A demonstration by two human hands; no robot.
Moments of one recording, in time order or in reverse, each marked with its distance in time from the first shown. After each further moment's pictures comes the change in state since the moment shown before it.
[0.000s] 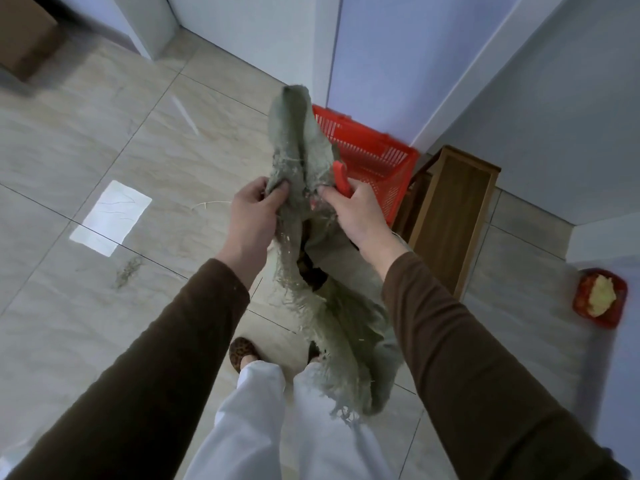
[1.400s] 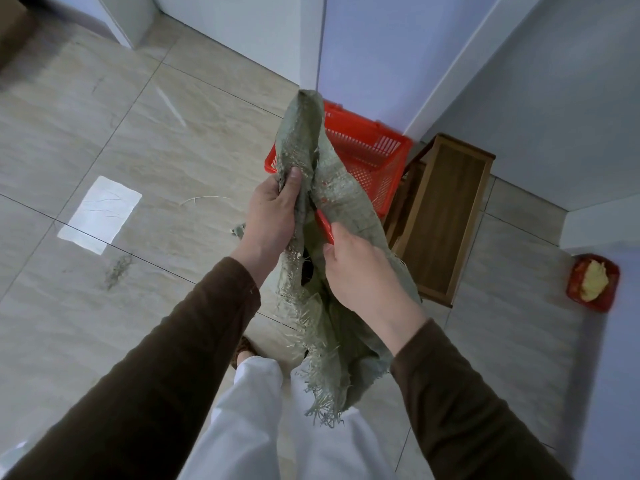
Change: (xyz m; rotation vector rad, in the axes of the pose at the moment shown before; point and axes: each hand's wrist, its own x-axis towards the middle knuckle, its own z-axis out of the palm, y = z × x) left_hand 0.009 -0.018 0.031 0.093 -0.121 0.110; right_hand -0.090 -0.012 -0.012 -0.785 -0.186 -0.007
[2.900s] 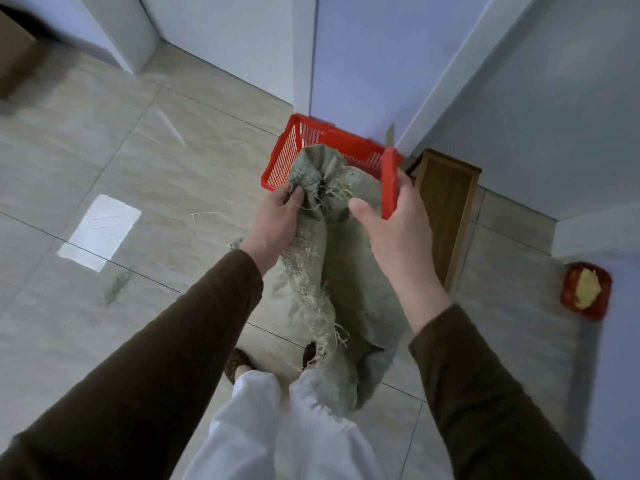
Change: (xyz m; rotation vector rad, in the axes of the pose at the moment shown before) left_hand 0.022 -0.002 0.013 0.031 -0.106 -0.047; right_hand 0.024 0.039 -0.041 0.504 0.489 0.103
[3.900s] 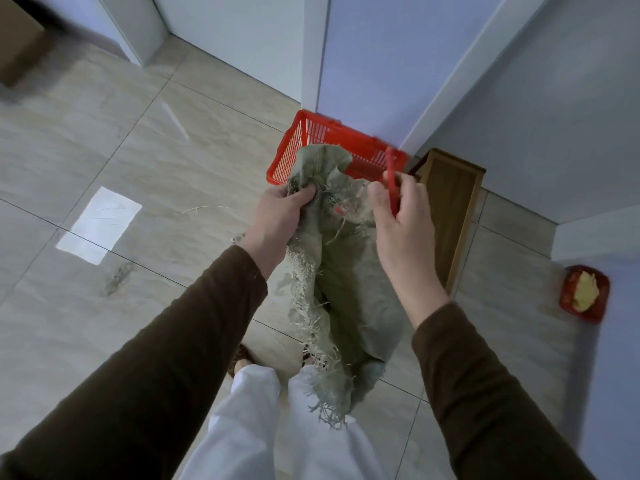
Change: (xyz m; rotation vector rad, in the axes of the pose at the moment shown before) left_hand -0.022 0.012 -0.009 -0.229 0.048 -0.160; right_hand -0.016 -0.001 0.009 -0.023 0.047 -0.122
